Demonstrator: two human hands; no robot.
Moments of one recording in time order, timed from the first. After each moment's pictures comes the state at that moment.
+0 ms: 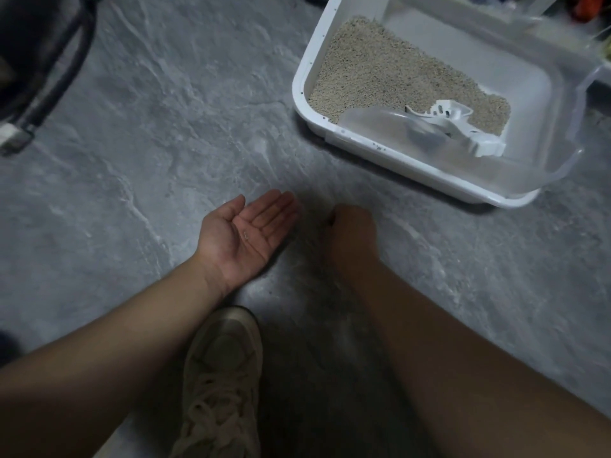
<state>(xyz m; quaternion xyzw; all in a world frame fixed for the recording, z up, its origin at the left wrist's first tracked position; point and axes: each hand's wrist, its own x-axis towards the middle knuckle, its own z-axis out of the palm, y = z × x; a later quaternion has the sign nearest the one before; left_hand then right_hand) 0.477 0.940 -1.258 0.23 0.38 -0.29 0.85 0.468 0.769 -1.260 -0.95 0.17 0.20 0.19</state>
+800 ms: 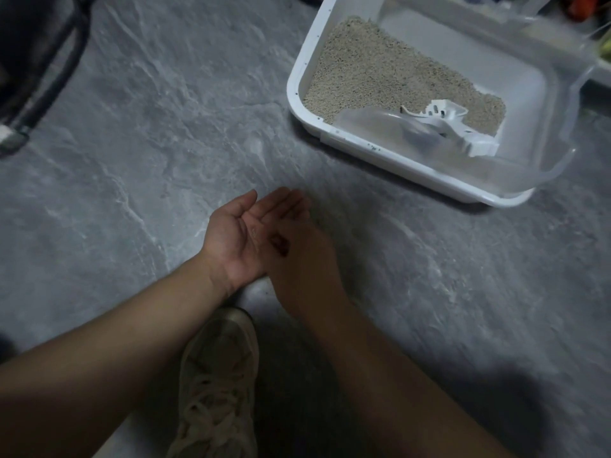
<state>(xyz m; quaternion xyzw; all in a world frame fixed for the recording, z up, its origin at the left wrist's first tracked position) 0.480 0.925 -1.246 0.22 0.34 -0.33 0.85 0.429 0.824 -1.206 -0.89 0.07 0.11 0.44</state>
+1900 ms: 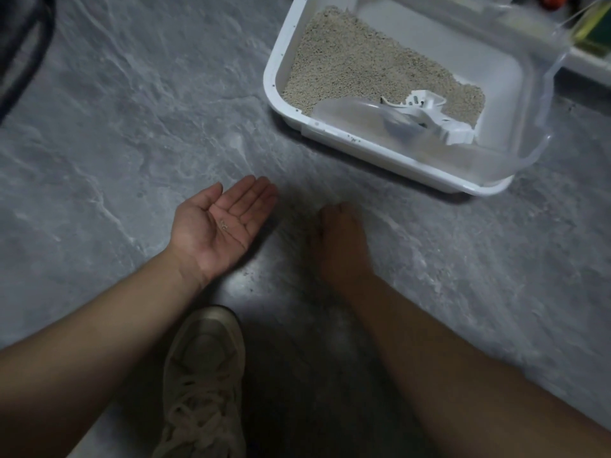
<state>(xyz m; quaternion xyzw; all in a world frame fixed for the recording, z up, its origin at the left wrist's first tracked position) 0.487 0.931 -1.247 0.21 0.36 -0.27 0.87 0.437 0.745 -1.277 -0.97 0.09 0.09 0.23</state>
